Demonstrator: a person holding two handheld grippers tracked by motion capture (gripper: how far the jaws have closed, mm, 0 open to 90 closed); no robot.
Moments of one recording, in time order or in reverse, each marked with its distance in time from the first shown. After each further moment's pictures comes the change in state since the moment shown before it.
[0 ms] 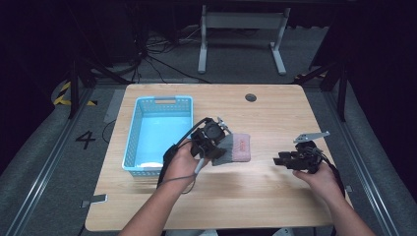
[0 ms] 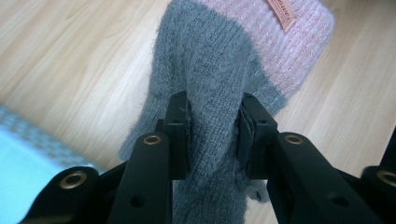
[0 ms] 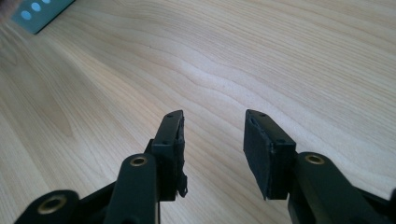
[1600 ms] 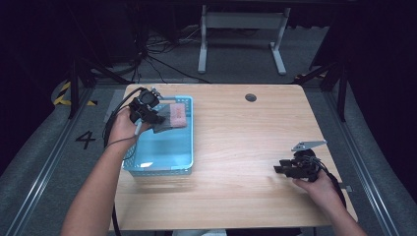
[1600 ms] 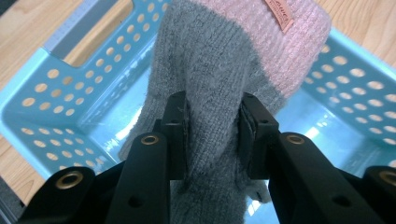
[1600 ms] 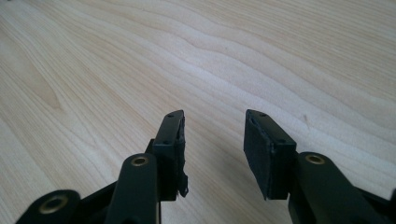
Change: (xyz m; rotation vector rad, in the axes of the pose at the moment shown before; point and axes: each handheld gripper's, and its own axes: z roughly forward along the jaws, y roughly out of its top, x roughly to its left) left arm 0.180 -0.075 -0.025 0.061 0.128 -0.140; right arm 0.012 -0.021 0.003 0.053 -0.056 0.007
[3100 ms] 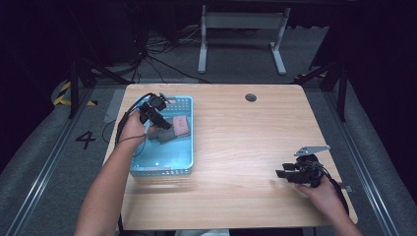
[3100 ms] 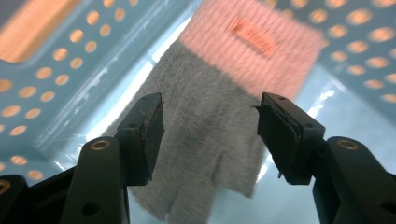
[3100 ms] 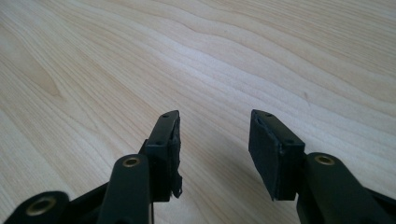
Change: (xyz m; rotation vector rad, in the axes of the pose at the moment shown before) left arm 0.019 0.003 0.056 0.055 -0.058 -0.022; right arm 0.005 -0.012 -0.004 -0.004 -0.021 0.013
